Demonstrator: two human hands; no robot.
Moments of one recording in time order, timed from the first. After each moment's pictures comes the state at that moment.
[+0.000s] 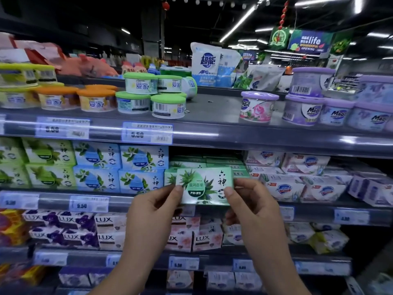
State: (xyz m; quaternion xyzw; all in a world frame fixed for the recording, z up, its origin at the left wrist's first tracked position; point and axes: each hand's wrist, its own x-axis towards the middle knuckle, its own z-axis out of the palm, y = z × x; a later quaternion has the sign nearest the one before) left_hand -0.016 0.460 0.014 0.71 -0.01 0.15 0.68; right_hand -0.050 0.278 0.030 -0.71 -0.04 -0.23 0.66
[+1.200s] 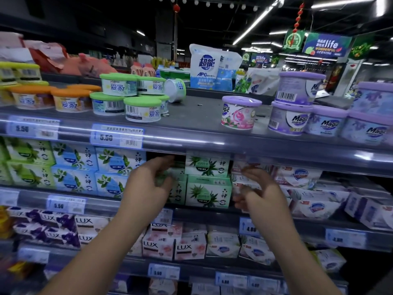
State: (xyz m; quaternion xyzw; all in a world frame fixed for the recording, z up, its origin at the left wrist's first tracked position) left_hand 0.041 0.422 0.045 0.85 -0.07 0.24 0.47; right_hand 0.015 0.186 0.047 -0.79 0.04 -0.16 0.59
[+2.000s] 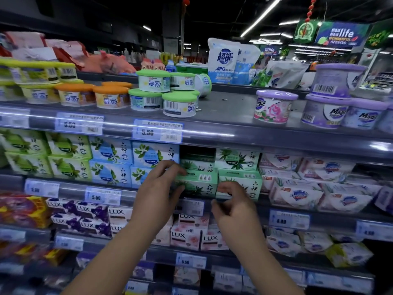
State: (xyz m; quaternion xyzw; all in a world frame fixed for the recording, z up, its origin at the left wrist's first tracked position) left_hand 0.034 0.483 0.012 0.89 -0.16 0.29 0.30; right_hand 0.005 0.291 -0.003 -0.86 -0.04 -0.15 0.49
